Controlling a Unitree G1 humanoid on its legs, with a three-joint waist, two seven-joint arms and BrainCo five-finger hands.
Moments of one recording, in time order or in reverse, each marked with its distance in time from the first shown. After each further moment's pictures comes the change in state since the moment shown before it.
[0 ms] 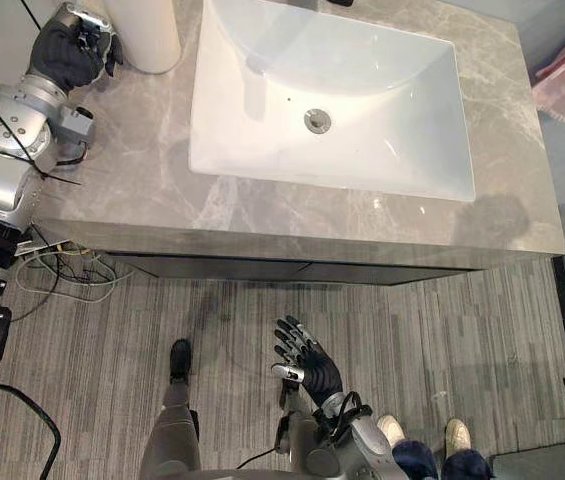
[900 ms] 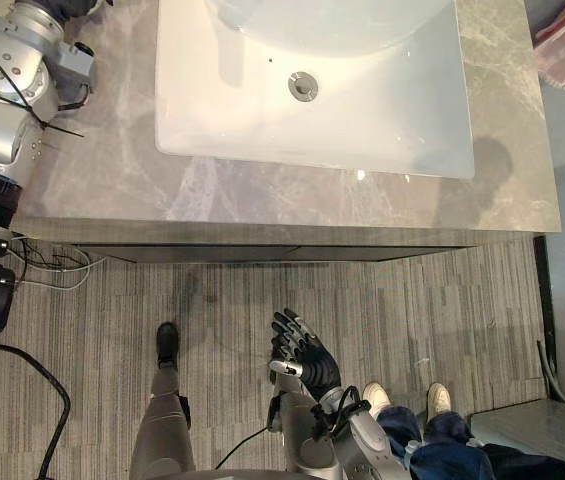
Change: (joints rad) left arm -0.233 -0.045 -0.049 0.148 0.001 -0.002 0.043; right arm -0.006 0.000 0.008 -0.036 0.004 -0.007 0.000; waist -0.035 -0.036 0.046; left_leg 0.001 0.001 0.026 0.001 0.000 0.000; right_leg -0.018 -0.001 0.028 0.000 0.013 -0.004
